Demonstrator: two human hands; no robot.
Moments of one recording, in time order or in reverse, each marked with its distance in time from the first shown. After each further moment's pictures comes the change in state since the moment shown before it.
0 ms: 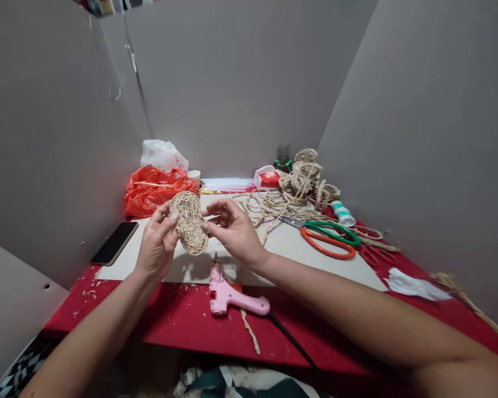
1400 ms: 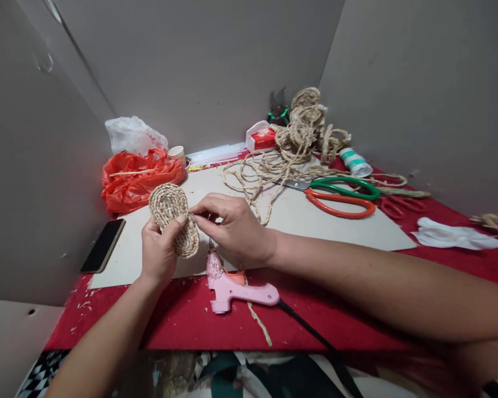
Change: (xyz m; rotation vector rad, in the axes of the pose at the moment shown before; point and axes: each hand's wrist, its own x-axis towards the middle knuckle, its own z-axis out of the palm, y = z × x) left_hand 0.004 -0.042 0.004 0.297 0.014 -0.007; right_hand -0.008 0.002 -0.025 -0.625 -0.047 -0.500
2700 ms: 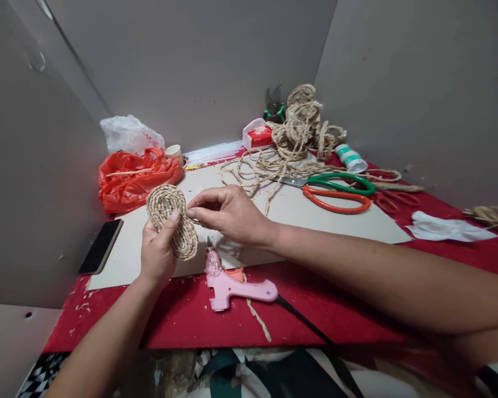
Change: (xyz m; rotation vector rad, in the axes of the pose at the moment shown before) left_hand -0.001 0.001 0.002 -0.074 -0.048 -0.024; right_hand 0.011 -0.002 -0.004 0.565 -0.078 0.425
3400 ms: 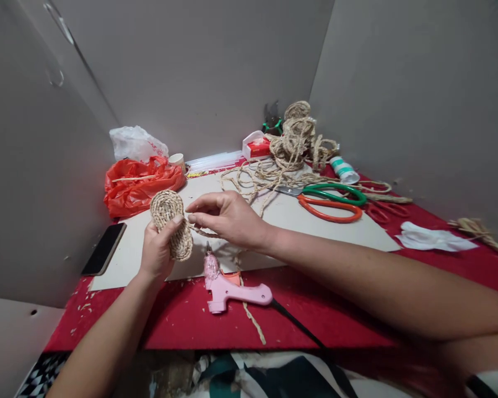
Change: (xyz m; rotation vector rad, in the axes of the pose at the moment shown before) left_hand 0.004 0.006 -0.002 -0.004 -0.004 -0.069; right_hand 0.000 -0.009 -0.002 -0.015 -0.040 0.086
